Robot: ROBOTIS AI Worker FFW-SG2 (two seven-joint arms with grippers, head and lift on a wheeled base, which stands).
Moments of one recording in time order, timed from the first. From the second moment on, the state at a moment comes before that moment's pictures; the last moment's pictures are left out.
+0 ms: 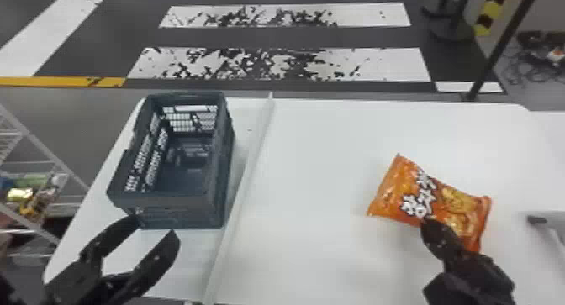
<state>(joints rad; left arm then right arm) 0.86 0.06 0.44 -2.26 0.47 0.28 -0.72 0.56 -0.49 0.26 -1.86 0.60 0.18 -0.08</state>
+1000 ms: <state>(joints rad) 0.82 0.06 0.37 -2.25 0.42 0.28 -0.72 0.49 -0.13 -0.59 -2.24 -0.82 1.08 0.46</state>
